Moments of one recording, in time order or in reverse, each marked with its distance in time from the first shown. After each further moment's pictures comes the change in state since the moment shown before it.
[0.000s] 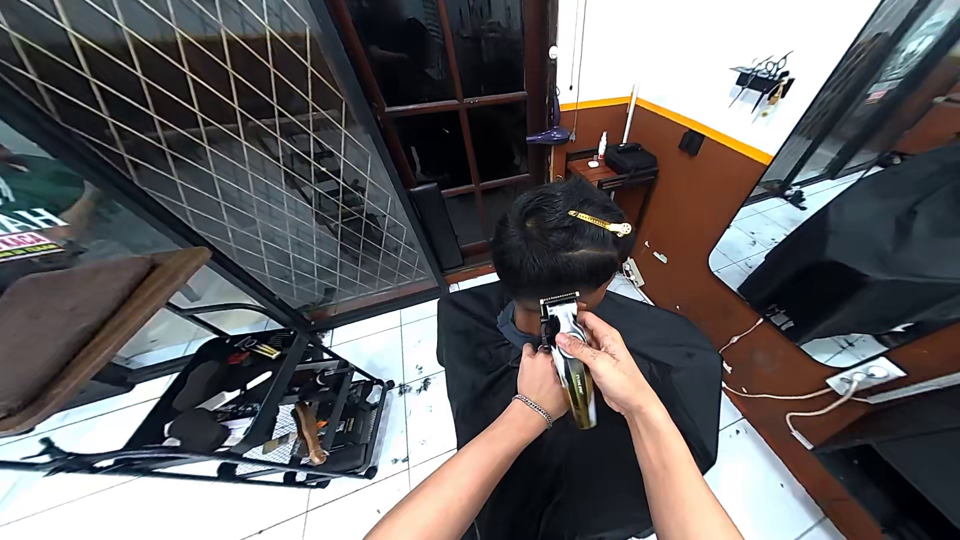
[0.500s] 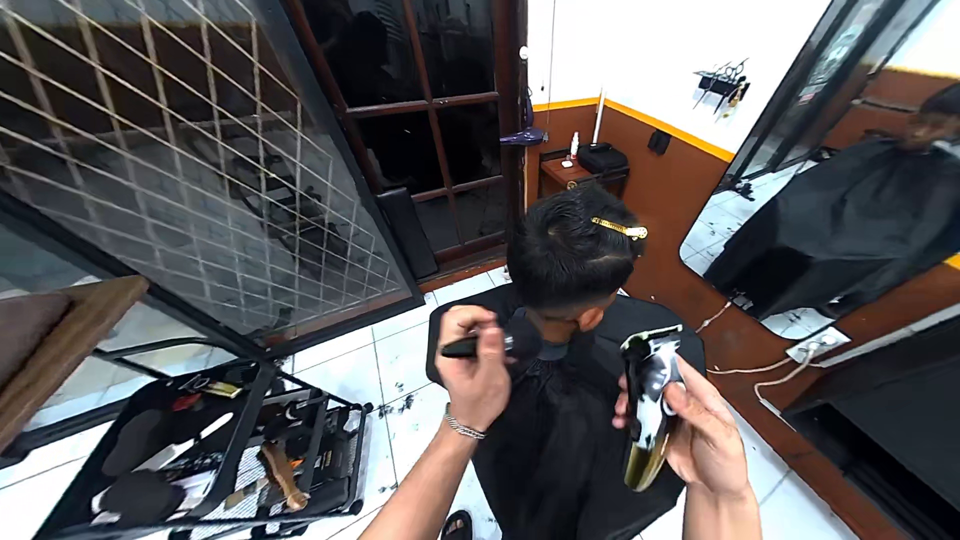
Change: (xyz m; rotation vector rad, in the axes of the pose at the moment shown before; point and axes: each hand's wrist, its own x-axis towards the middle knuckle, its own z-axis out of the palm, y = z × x) left_hand -0.017 -0.084 -0.081 -1.096 0.934 0.341; right_hand -0.081 -0.012 0.025 0.423 0.091 -0.344
